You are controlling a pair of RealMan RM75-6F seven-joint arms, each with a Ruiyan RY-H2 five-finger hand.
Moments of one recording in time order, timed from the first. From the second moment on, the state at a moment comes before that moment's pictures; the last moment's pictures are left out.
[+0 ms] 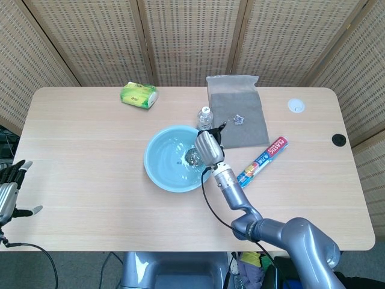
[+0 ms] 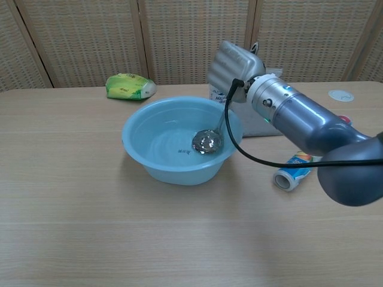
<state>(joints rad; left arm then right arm) -0.19 -0.99 -0.07 -1.76 1.22 1.24 0.09 1.14 -1.92 0.03 -0.91 -0.95 1.20 -1.39</state>
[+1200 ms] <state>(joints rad) -0.19 -0.99 -0.06 -1.77 1.23 1.24 0.09 1.04 -1.78 0.25 -1.38 -0.60 1.12 -1.45</state>
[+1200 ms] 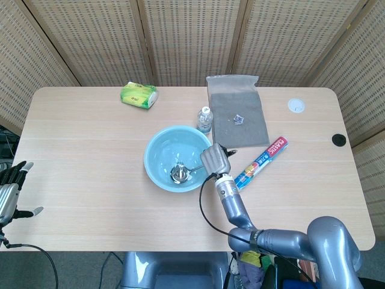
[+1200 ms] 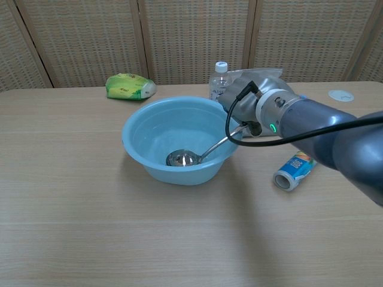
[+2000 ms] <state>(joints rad) -0.20 -1.00 -0.06 -1.77 1.23 1.23 0.10 1.06 -1.58 0.35 -1.61 -0.45 1.21 -1.37</state>
